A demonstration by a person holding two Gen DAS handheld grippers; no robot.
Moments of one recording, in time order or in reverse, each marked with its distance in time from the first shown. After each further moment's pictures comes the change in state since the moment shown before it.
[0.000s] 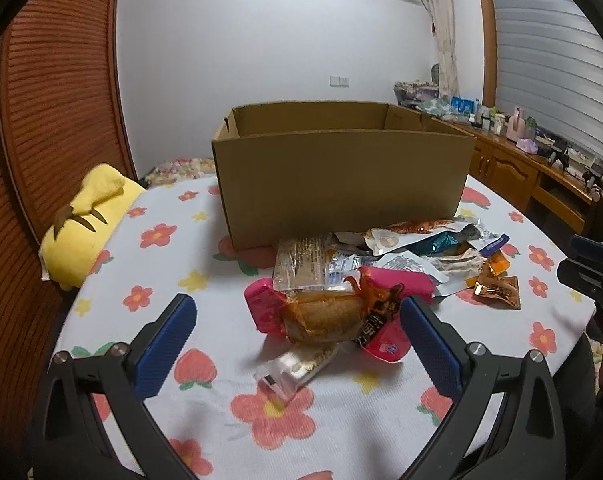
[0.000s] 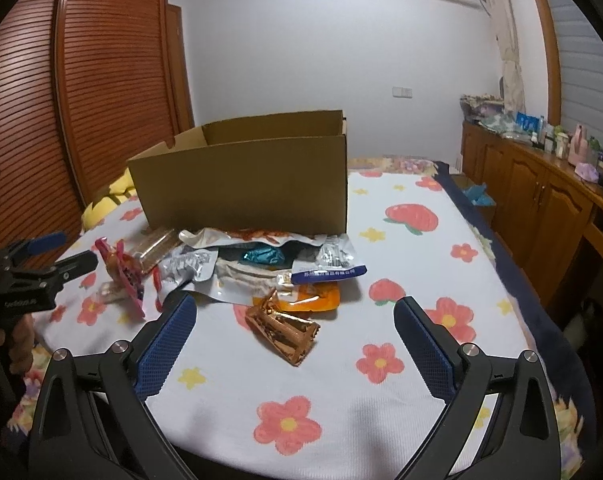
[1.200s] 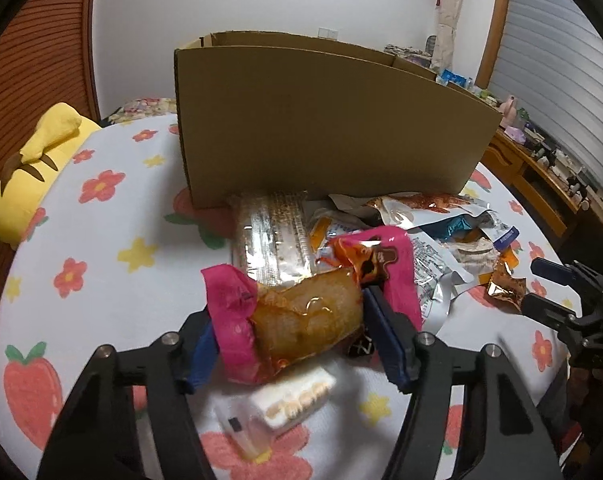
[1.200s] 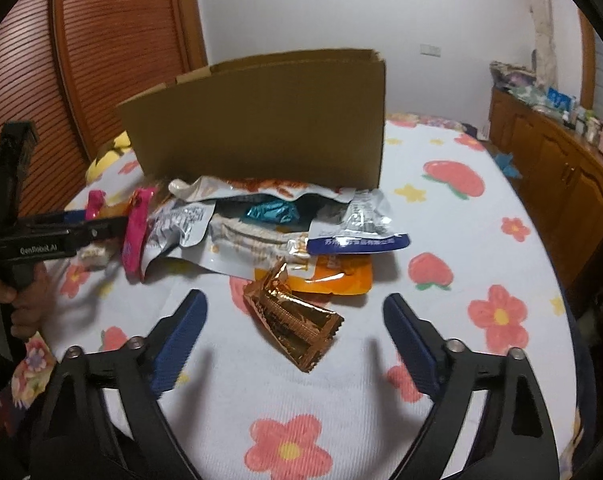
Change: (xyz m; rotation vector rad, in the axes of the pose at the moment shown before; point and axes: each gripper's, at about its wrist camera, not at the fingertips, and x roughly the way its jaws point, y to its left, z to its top) left arm 0.065 0.014 0.005 -0.077 0.191 -0.143; right arm 0.063 -0.001 -0.003 -0.046 0.199 0.081
